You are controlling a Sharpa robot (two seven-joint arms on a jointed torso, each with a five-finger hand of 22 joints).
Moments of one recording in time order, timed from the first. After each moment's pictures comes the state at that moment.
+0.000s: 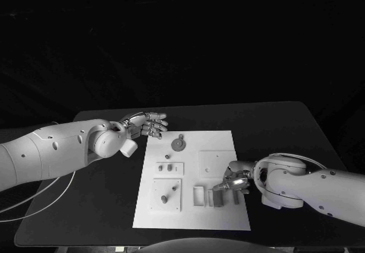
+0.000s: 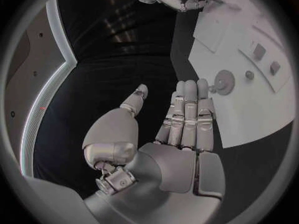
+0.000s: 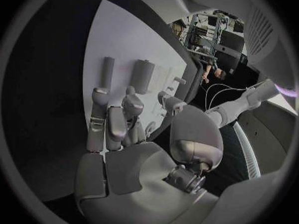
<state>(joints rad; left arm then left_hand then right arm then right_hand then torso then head) 1.25 -0.79 -0.22 1.24 -0.08 0.02 0.13 0.80 -0.03 0.36 -0.27 0.05 0.79 0.20 0.22 0.63 1.17 0.11 0.07 0.42 0.92 0.02 0.89 0.59 0.03 1.04 -0.08 0.11 1.30 1.16 -0.85 -0.24 1.68 -1.15 0.01 -0.47 0.77 -0.24 0.60 0.09 0.06 0.97 0.10 0.33 0.53 1.26 -0.02 1.00 1.22 1.31 -0.12 1.53 0.96 0.24 1.17 -0.04 0.86 1.31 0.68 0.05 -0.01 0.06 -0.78</state>
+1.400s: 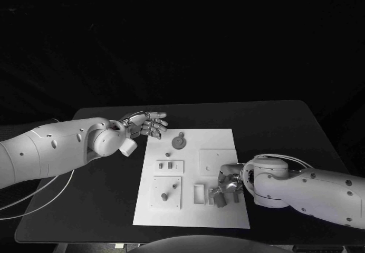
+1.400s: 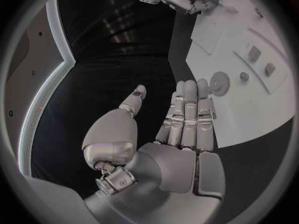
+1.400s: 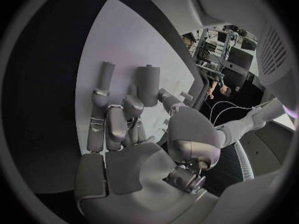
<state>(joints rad) 1.25 -0.80 -0.22 1.26 -0.09 0.02 0.10 0.77 -0.03 0.35 -0.26 0.05 0.79 0.20 0.22 0.63 1.17 0.11 0.07 0.41 0.92 0.02 0.89 0.59 0.04 1.04 -0.08 0.10 1.30 1.13 -0.76 -0.24 1.63 -1.28 0.08 -0.52 0.82 -0.09 0.45 -0.11 0.16 1.01 0.08 0.34 0.60 1.25 -0.02 1.03 1.21 1.31 -0.13 1.53 0.97 0.24 1.14 -0.04 0.90 1.31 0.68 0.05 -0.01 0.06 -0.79</state>
